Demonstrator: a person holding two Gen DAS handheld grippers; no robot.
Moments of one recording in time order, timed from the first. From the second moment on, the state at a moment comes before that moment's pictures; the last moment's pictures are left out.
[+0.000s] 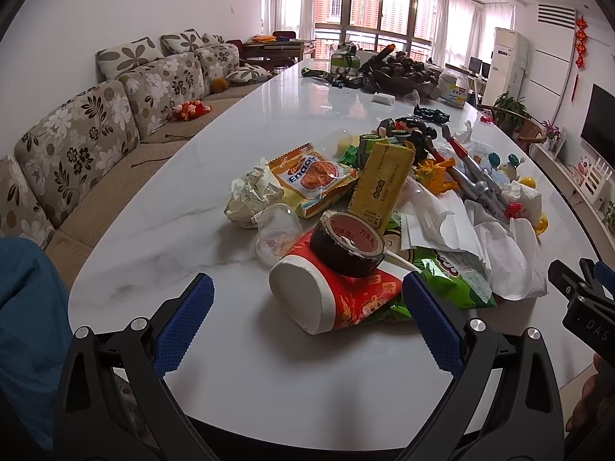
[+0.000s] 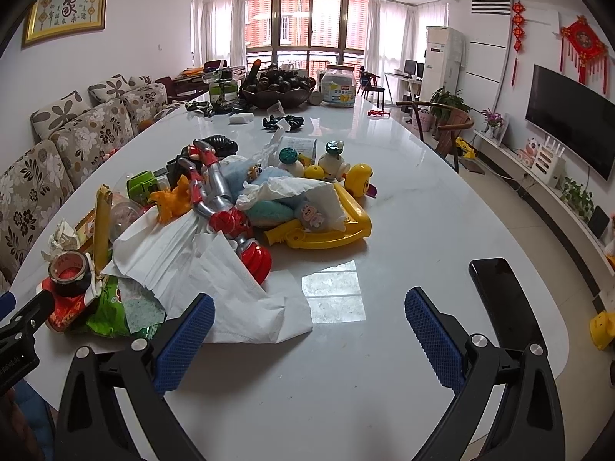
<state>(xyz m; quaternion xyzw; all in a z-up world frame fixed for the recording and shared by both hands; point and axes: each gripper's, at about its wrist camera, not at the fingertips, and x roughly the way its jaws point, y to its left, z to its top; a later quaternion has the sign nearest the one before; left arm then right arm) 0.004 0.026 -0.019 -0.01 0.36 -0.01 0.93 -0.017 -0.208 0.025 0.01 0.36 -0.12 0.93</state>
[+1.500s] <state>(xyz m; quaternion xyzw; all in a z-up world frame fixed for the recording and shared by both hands) 0.007 0.034 -0.031 -0.03 0.36 -0.05 0.93 0.027 -0.240 0.129 0.12 0.30 0.16 0.93</state>
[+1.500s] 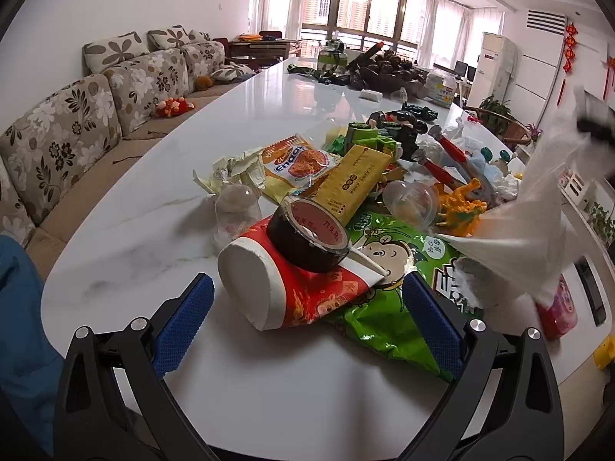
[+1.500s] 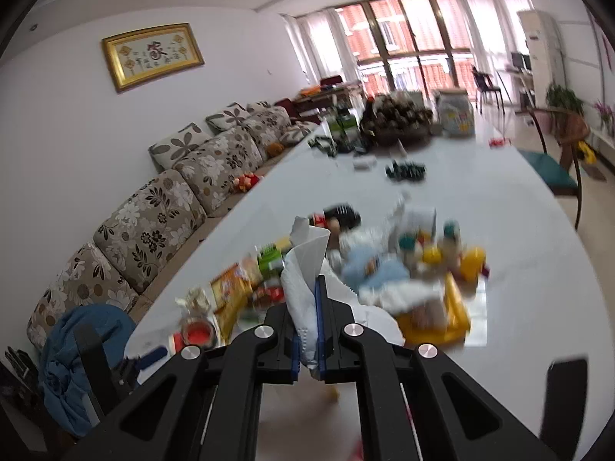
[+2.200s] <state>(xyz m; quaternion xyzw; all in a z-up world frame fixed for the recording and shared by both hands) -0.050 -0.136 -0.015 0.12 0.28 -0.25 0.92 -0.260 -0.381 0.362 0.07 -0.04 0.09 0.99</state>
